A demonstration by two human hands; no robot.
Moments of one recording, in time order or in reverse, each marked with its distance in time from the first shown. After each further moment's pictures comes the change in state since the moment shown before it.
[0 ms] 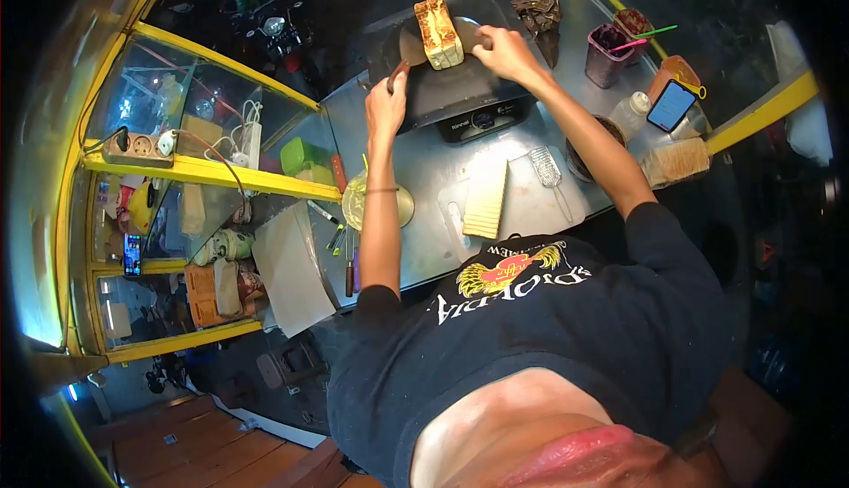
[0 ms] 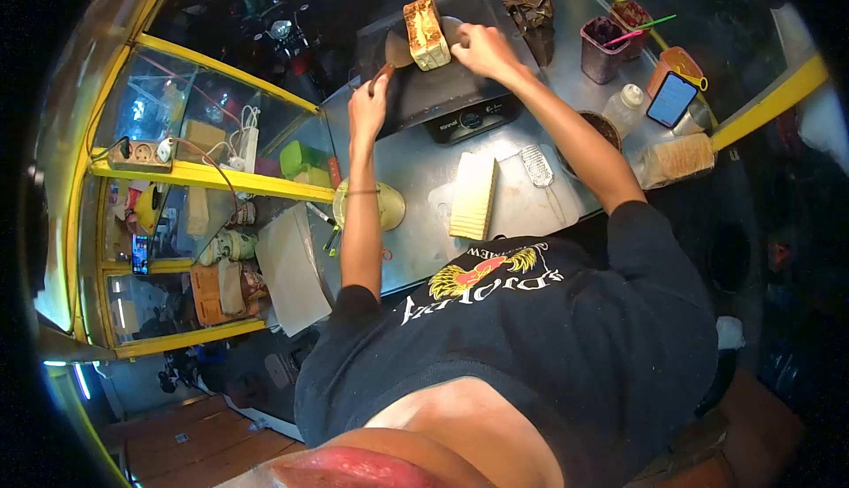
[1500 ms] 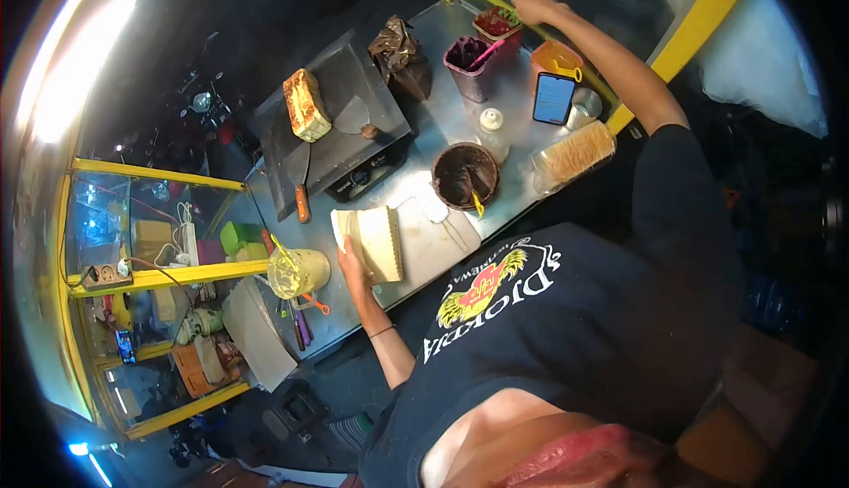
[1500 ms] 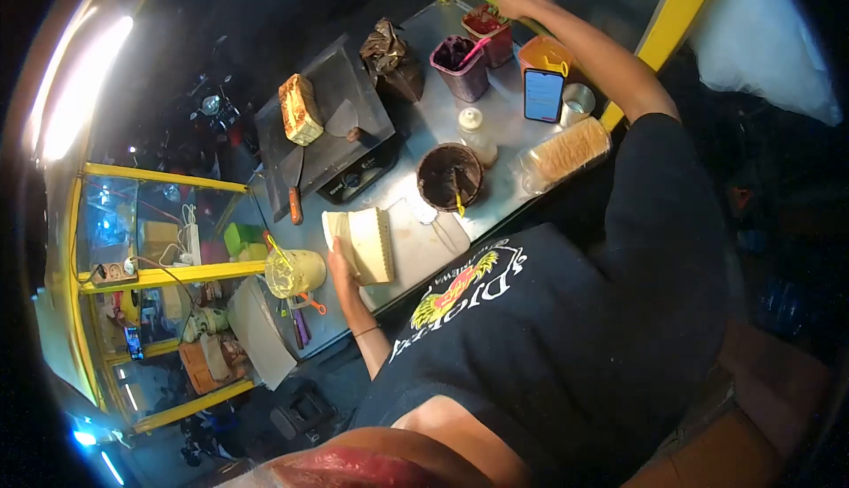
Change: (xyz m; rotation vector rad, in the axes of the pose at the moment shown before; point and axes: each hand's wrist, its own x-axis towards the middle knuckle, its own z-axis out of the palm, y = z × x) left_hand -0.213 -0.009 0.120 -0.630 0.045 -0.646; right_hand 0.046 0.238 -0.326 -0.852 -0.277 0.125
